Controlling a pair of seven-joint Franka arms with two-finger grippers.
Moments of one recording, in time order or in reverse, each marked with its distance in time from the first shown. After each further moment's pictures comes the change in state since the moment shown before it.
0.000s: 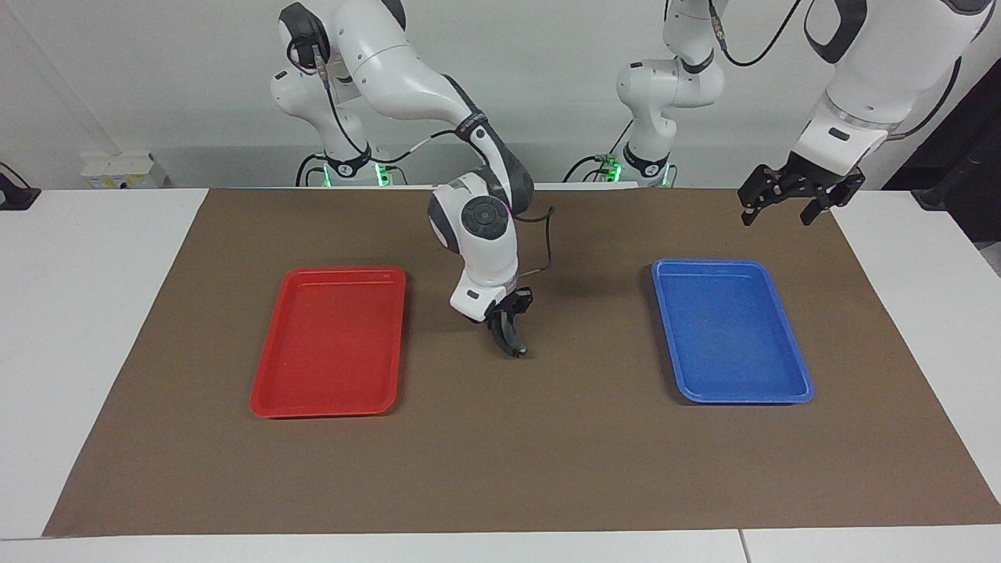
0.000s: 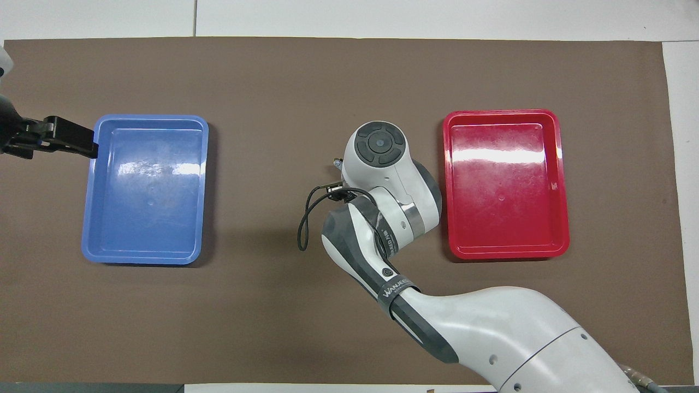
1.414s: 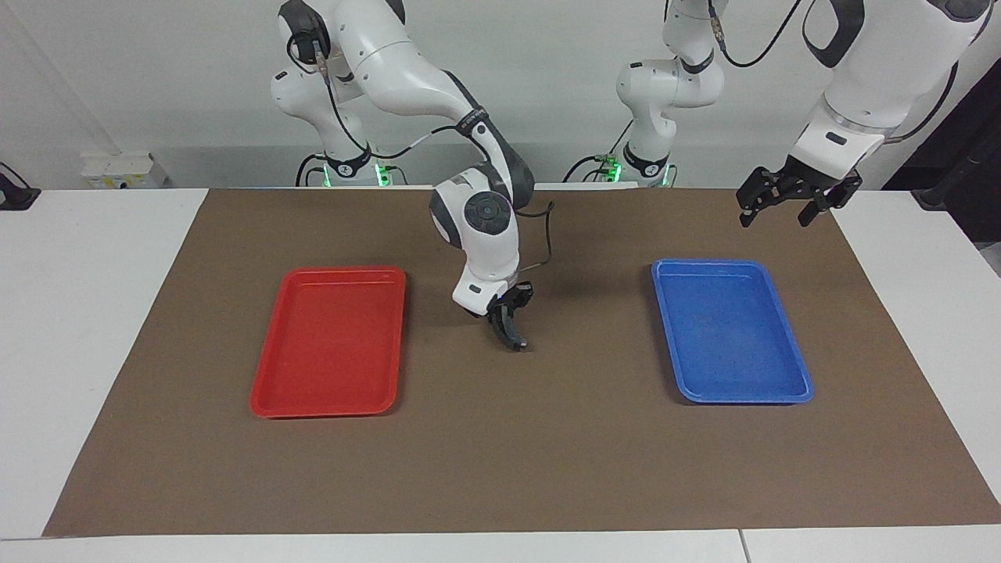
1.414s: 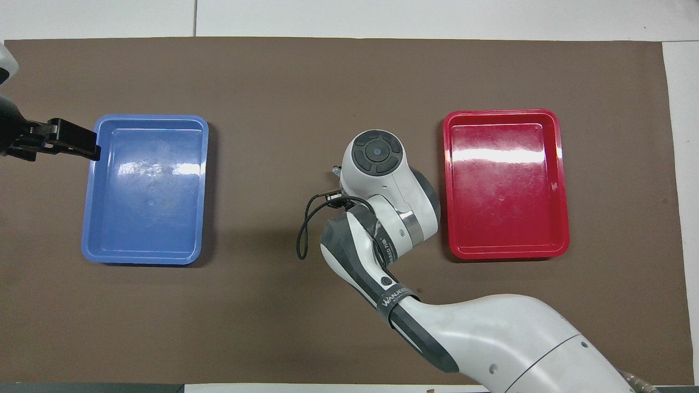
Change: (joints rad) left arm 0.000 0.000 0.000 -0.013 0.000 0.000 0.000; right arm 0.013 -0.023 0.002 -0.039 0.001 0.002 0.000
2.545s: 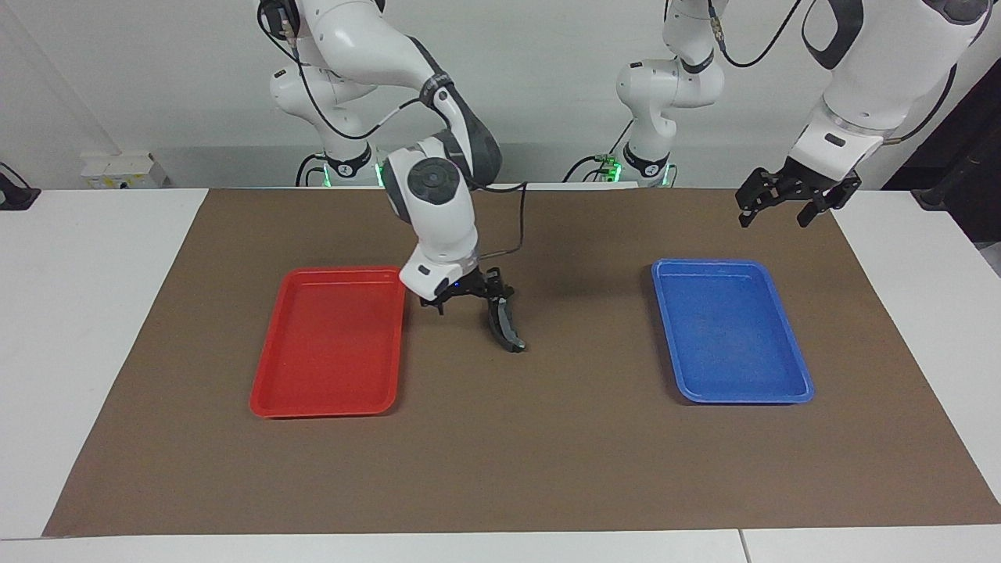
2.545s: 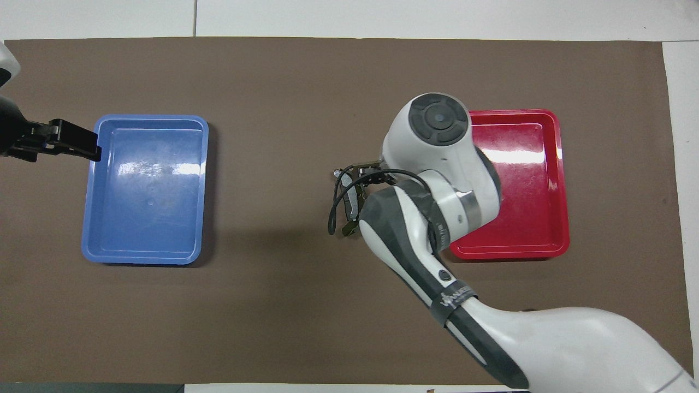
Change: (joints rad) left arm 0.000 0.000 0.000 -0.002 0.000 0.000 0.000; right arm -0.143 -0.185 -0.030 0.005 -0.028 -0.154 0.025
